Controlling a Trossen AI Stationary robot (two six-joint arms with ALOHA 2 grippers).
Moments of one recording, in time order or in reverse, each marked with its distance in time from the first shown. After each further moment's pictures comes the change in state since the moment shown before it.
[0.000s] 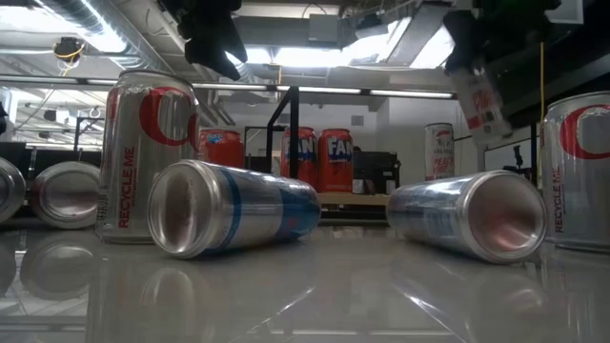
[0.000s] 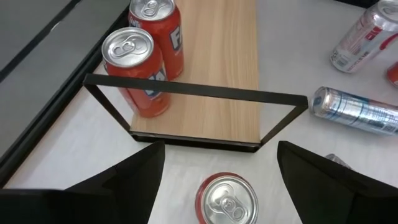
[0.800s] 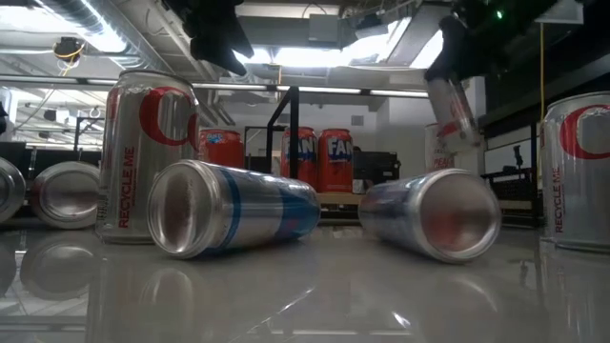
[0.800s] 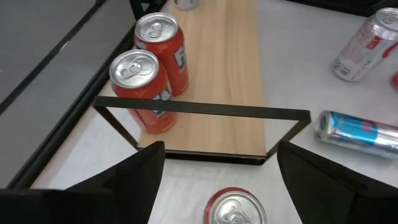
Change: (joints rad) left arm 0.000 0.000 0.000 0.048 -0.026 0.052; right arm -0.458 -0.289 -0.229 0.696 -0.665 -0.780
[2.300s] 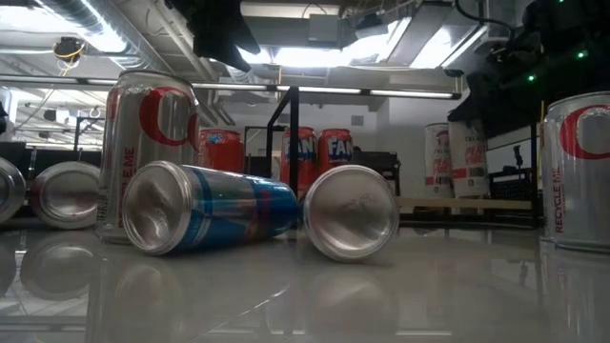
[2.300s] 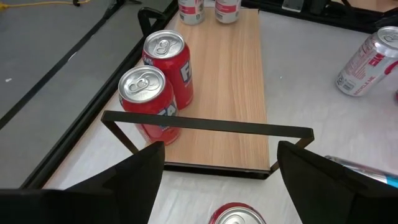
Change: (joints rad) left arm 0.000 0.000 0.000 0.046 -0.026 0.000; right arm -0.140 -0.296 -0.493 0.418 -0.009 -0.084
